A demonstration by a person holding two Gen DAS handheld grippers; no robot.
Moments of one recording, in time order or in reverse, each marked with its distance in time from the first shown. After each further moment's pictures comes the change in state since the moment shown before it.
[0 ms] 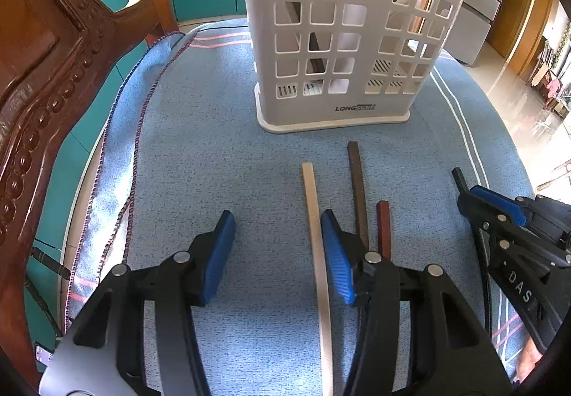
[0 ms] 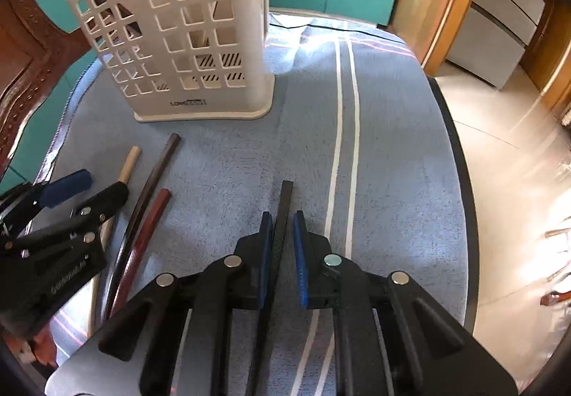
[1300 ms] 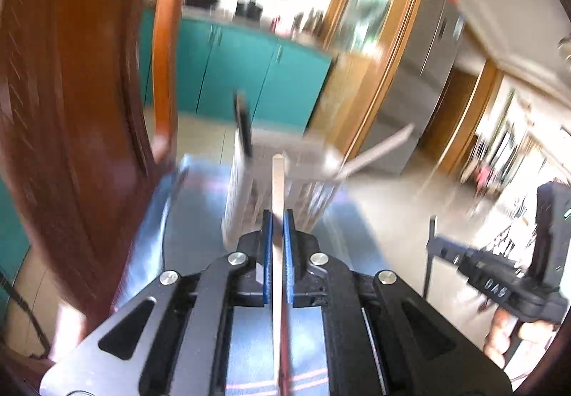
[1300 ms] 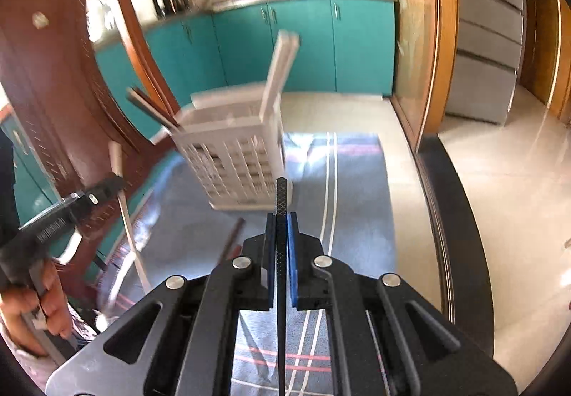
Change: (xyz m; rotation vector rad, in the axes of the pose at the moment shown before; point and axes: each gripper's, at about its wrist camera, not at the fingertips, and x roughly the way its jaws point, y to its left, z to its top) left arm -0.181 0.056 0.009 -0.141 -0.508 -0.334; right arm -0.176 -0.030 -0.002 0.080 -0.370 0.135
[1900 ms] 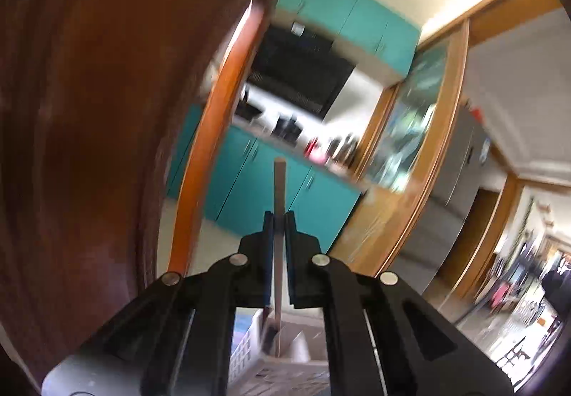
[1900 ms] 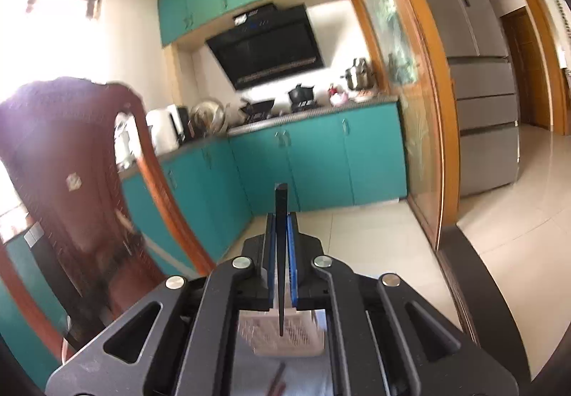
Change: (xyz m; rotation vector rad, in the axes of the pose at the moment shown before) left arm 0.050 0.019 0.069 -0.172 -0.427 0.121; right arm -0.051 0.009 0.101 0.113 -0.490 0.076
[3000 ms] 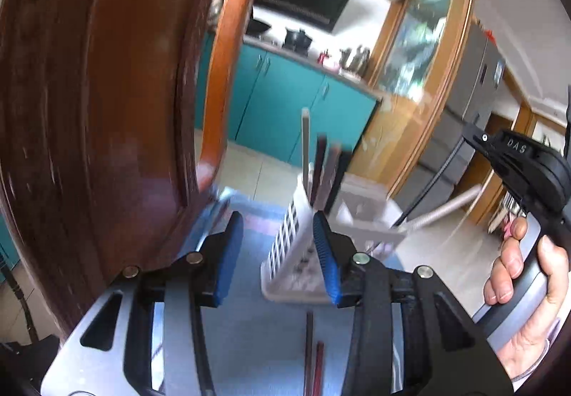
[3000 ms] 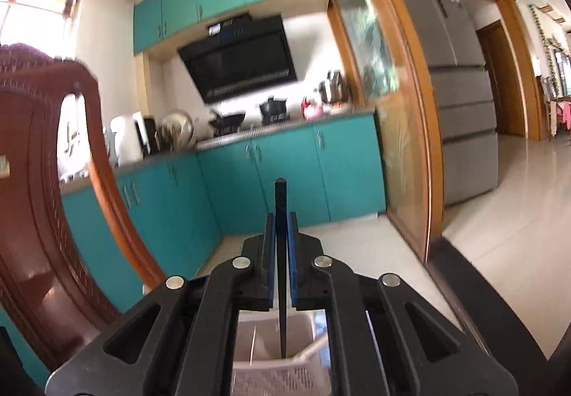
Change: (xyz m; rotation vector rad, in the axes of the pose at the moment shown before) left arm -0.032 0.040 -0.065 0.095 0.338 0.044; right arm 0.083 0.006 -0.056 -0.022 0.004 -0.122
